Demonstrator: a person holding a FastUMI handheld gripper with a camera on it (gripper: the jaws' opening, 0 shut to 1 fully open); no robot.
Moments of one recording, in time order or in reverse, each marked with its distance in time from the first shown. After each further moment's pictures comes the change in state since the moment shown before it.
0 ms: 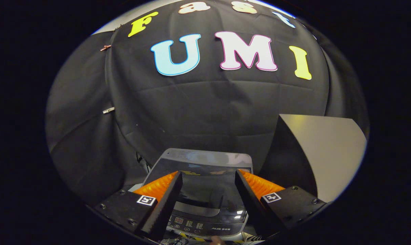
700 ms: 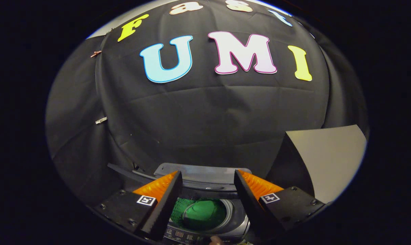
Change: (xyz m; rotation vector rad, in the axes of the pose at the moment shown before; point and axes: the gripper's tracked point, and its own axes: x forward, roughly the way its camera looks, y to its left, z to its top) arm 0.059 -0.007 0.023 0.044 0.009 -0.035
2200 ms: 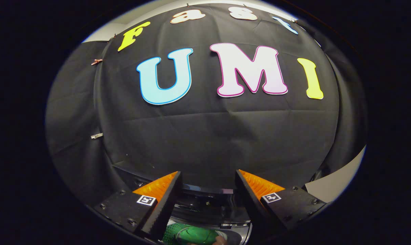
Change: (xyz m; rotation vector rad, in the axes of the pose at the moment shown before) arm 0.097 -0.011 0.098 -0.014 -0.200 0.038
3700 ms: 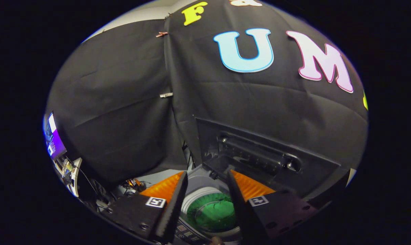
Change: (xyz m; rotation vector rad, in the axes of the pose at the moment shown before) arm -0.106 0.127 -0.066 -0.227 0.236 0.566
